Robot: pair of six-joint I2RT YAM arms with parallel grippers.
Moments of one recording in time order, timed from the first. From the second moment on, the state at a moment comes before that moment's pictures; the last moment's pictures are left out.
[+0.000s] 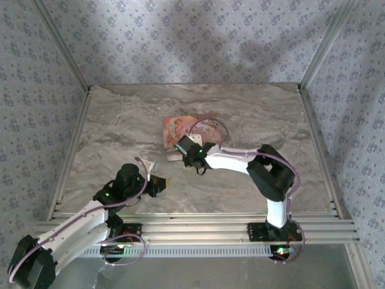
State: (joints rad) left arm -0.63 0.72 0.23 -0.07 0.38 -0.50; right arm 0.91 1.86 1.21 -0.44 0.29 0.73
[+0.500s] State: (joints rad) left arm -0.69 1.02 0.24 0.31 0.40 -0.45; right arm 0.76 1.64 1.21 -0.61 -0.13 0.77
